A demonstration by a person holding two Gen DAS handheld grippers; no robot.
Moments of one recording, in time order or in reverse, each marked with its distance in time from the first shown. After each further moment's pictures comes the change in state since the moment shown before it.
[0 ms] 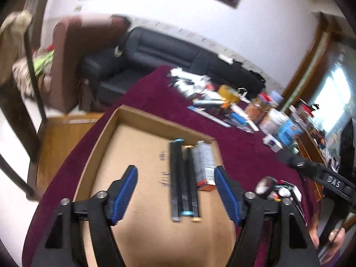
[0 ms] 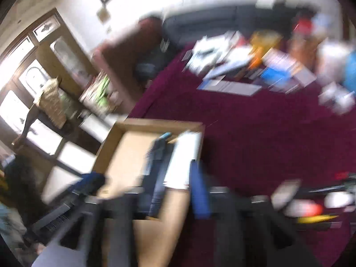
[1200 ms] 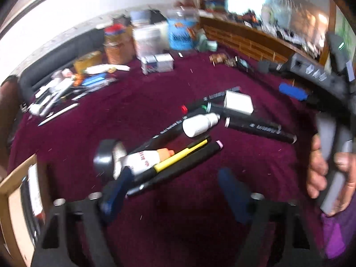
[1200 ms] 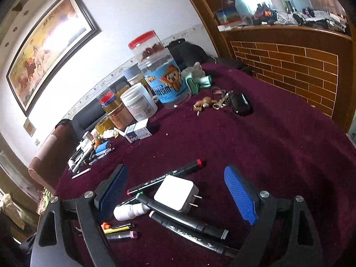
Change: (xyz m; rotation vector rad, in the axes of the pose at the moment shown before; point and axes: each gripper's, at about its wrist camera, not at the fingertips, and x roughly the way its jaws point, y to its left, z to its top) left arm 0.106 -0.266 -0.104 0.745 0.301 -0.185; right arm -0.114 -0.275 -0.098 0.541 -0.341 -0.336
